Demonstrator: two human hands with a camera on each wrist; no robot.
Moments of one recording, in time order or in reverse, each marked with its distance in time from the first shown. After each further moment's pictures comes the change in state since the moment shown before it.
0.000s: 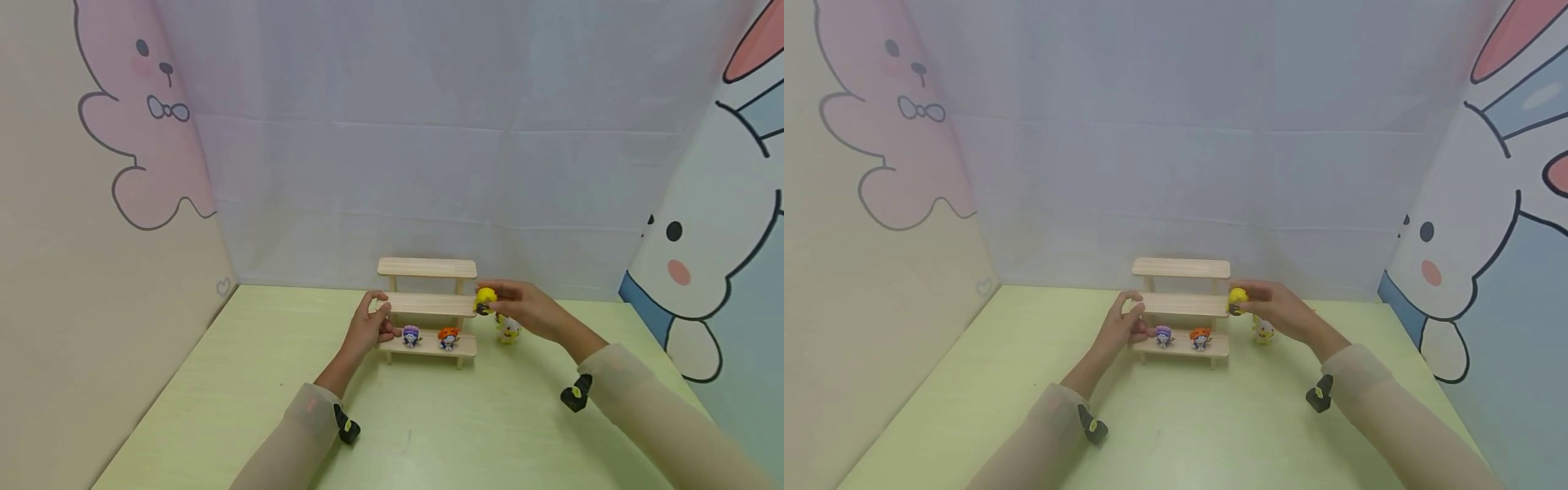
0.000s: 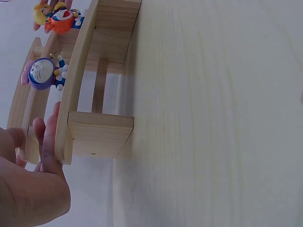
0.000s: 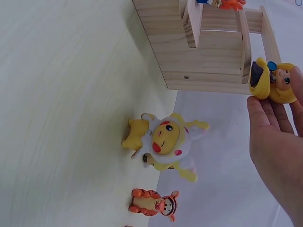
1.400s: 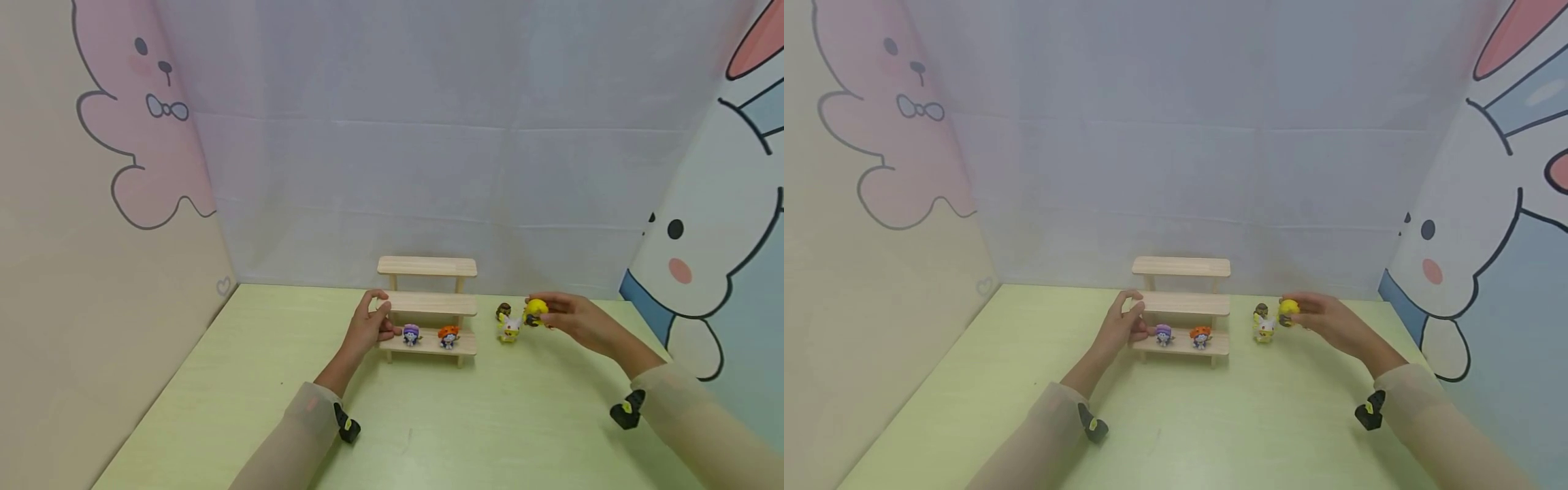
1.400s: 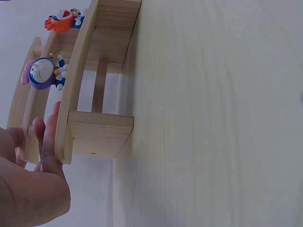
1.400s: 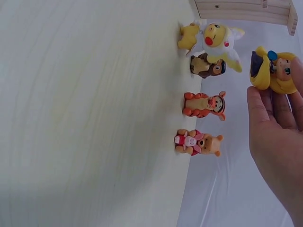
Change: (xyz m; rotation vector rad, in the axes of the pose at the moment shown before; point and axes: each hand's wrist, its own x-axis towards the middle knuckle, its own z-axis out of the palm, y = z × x) left_hand -0.001 0.000 0.001 -0.003 0.012 -0.008; right_hand -0.060 0.038 -0.060 -0.038 0.056 0.031
